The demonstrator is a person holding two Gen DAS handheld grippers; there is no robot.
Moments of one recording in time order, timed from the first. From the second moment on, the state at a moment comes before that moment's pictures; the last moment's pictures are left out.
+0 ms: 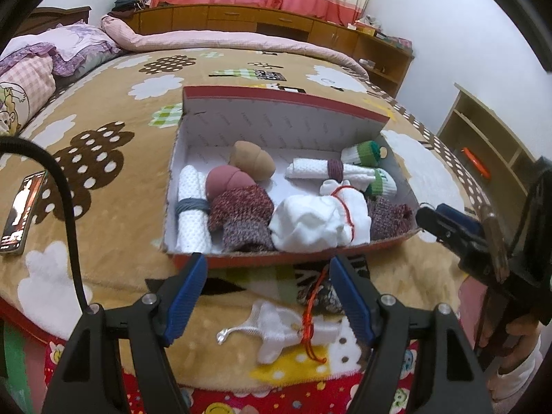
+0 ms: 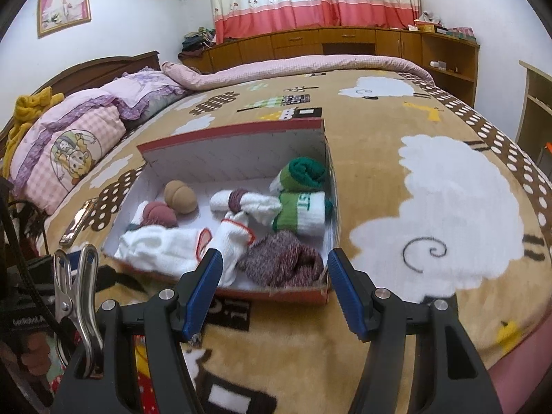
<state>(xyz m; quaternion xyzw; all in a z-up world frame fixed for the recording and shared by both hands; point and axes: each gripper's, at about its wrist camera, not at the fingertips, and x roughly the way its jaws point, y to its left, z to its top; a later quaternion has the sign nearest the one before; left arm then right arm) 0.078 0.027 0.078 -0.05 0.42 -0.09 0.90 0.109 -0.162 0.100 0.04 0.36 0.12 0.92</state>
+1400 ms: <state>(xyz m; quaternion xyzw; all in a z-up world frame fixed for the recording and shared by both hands) 0.062 0.026 0.014 -0.08 0.47 -0.12 0.87 0.070 -0.132 0.051 0.05 0.42 0.20 0.88</state>
